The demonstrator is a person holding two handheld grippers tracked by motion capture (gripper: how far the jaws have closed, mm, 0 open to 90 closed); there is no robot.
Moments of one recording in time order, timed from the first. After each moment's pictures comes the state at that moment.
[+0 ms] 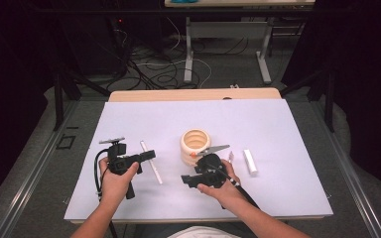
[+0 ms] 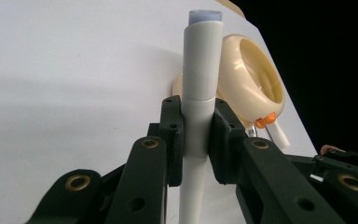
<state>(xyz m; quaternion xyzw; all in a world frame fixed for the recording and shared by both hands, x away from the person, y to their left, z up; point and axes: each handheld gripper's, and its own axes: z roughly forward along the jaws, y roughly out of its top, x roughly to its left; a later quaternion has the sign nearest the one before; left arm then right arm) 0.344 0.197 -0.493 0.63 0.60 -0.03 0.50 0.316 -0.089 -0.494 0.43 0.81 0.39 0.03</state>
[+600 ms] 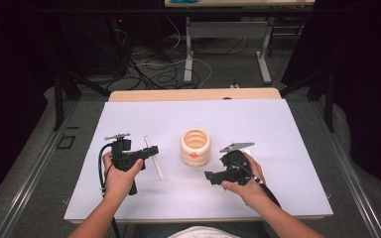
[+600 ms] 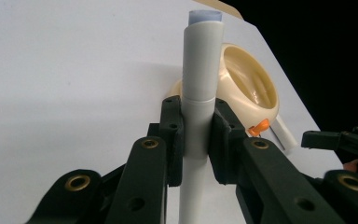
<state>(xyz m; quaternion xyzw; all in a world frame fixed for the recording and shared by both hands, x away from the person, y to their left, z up) 0.348 0.182 -0.476 0.67 0.56 0.01 0.49 0.319 -0.148 -0.489 0.47 0.80 0.36 0.10</state>
